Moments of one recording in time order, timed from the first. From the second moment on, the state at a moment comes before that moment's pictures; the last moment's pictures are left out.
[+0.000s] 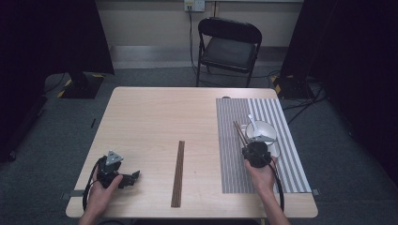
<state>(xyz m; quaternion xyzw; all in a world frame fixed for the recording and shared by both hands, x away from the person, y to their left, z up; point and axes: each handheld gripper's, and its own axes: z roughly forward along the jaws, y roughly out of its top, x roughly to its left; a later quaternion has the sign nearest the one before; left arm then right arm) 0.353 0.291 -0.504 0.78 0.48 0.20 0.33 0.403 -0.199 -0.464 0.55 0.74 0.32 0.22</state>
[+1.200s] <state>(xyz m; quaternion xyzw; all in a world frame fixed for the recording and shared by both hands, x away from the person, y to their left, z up) 0.353 0.291 -0.504 0.78 0.48 0.20 0.33 0.405 -0.208 -0.468 0.56 0.73 0.32 0.22</state>
